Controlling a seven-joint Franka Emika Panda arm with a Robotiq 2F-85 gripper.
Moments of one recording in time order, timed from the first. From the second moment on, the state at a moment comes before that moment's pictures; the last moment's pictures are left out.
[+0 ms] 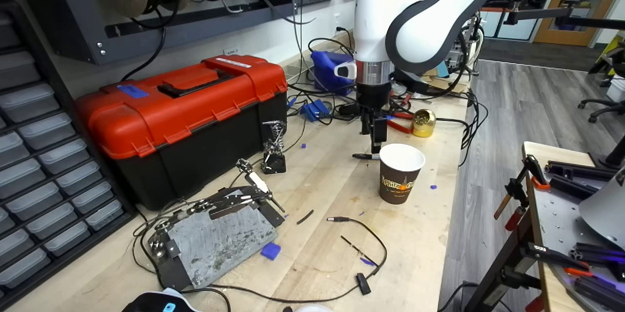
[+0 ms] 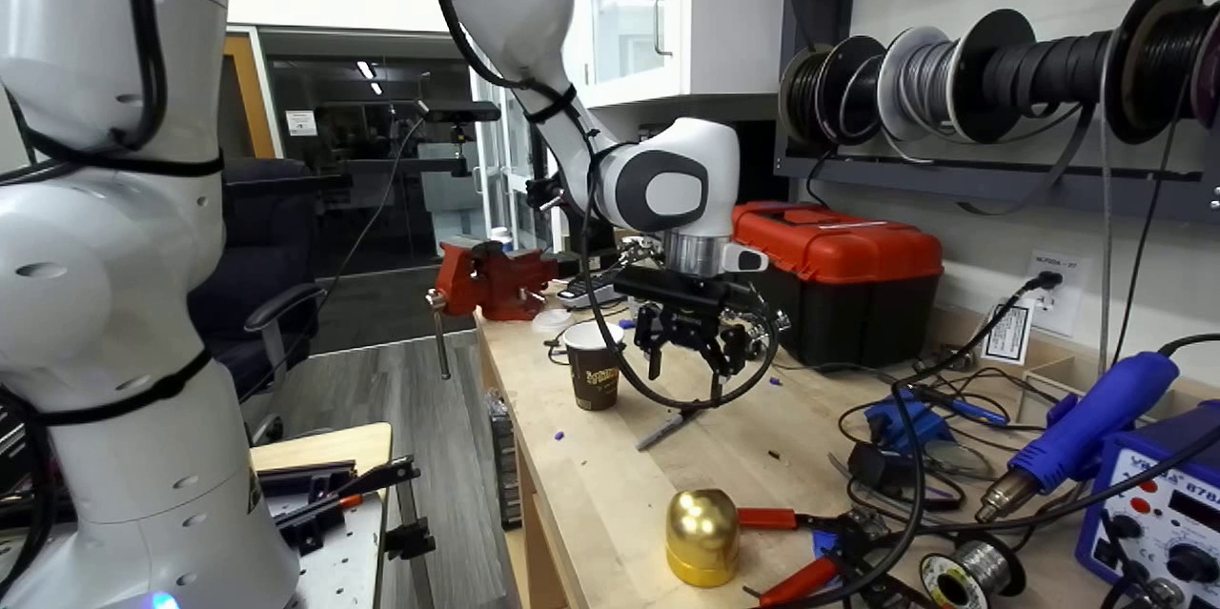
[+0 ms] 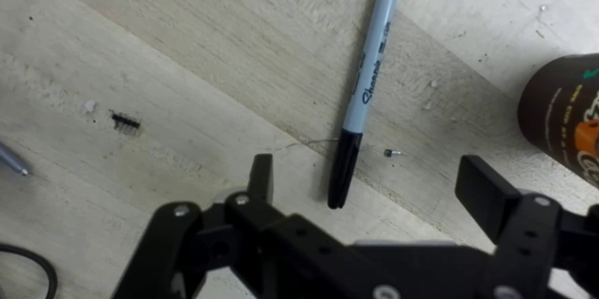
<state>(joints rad) 0.02 0.28 0.08 -2.23 -0.02 2.47 -0.49</state>
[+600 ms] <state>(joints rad) 0.01 0.34 0.08 -2.23 -0.02 2.47 -0.49</state>
